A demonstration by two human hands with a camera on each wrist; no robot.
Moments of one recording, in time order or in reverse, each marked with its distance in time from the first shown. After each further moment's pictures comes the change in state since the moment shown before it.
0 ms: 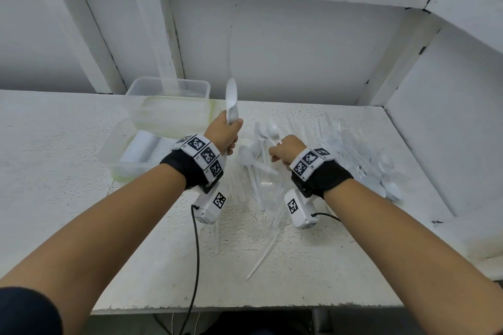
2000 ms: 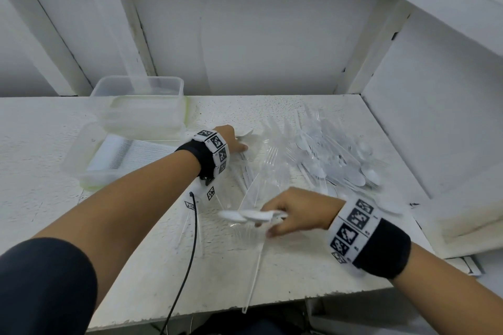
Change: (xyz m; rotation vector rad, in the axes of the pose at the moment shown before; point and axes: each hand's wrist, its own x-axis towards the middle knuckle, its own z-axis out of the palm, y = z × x) left_hand 0.047 -0.010 0.047 1.038 -0.230 0.036; right_hand -0.105 0.070 -0.009 -0.350 -0.520 -0.556
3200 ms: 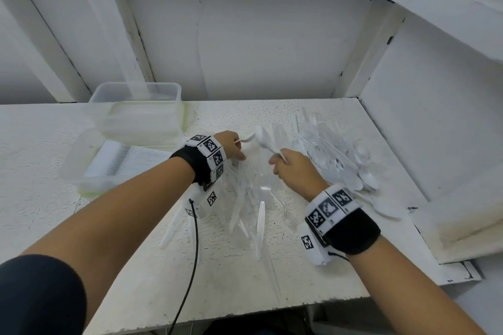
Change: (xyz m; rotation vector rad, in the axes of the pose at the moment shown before) left_hand -0.007 0.005 -0.003 -0.085 -0.014 0.094; right_hand 0.034 0.015 -0.027 0.348 0.731 0.304
